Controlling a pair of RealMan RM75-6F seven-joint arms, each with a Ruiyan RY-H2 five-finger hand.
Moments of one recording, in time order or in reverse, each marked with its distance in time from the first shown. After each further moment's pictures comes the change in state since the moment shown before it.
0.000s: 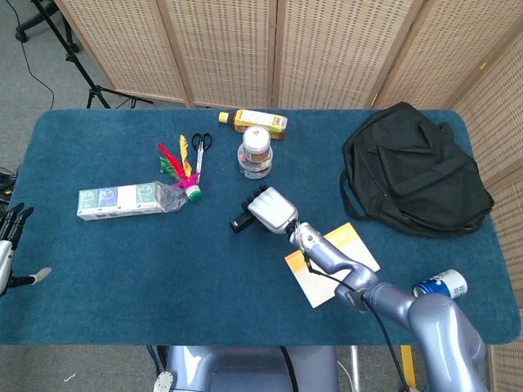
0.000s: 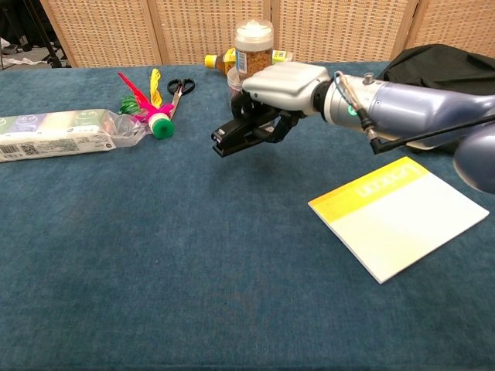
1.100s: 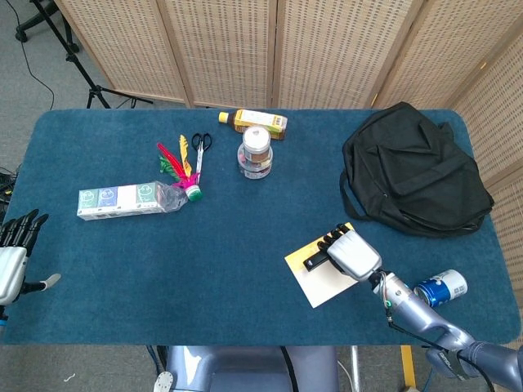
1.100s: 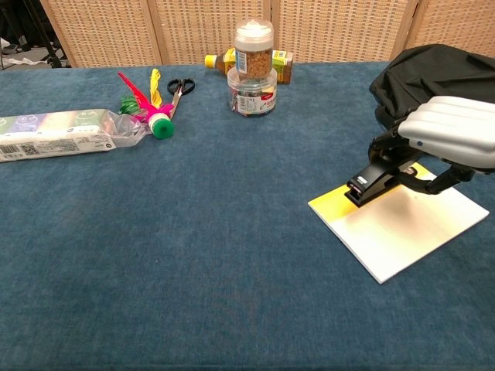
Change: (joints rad) left arm 0.004 -0.031 0.028 -0.011 0.036 0.024 0.071; right arm -0.405 0.334 -0.235 -0.388 -0.083 0.310 -0.195
